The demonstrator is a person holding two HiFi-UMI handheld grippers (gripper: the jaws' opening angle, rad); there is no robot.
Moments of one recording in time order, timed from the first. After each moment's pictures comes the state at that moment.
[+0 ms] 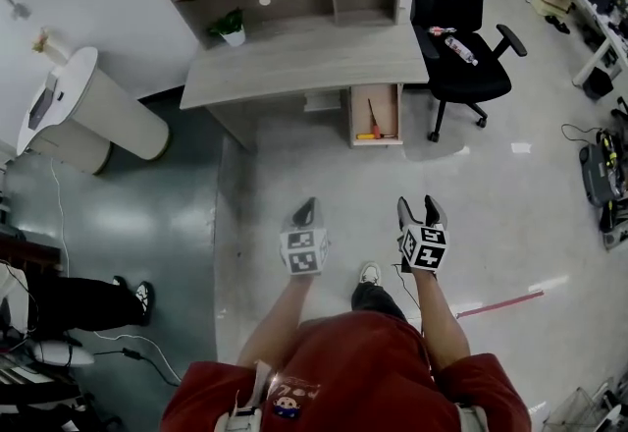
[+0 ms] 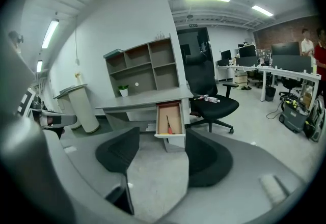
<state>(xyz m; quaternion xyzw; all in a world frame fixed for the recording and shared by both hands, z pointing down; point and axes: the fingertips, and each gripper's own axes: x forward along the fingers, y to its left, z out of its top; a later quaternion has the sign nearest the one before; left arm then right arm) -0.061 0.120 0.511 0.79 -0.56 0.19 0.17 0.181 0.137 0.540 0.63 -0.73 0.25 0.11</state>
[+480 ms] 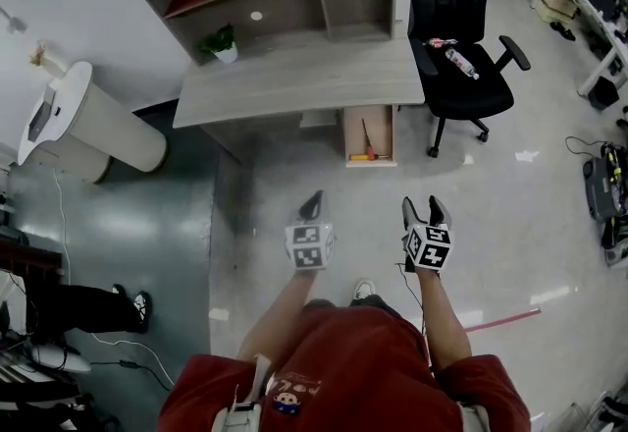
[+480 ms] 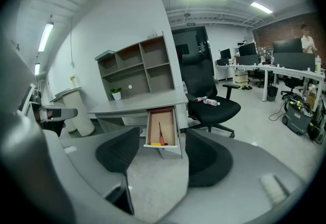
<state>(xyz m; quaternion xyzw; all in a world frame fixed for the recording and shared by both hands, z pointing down) 0.020 0.017 0.495 0.80 -0.55 0.18 0.15 0.254 0.043 0.544 0.63 -0.73 0.26 0.10</state>
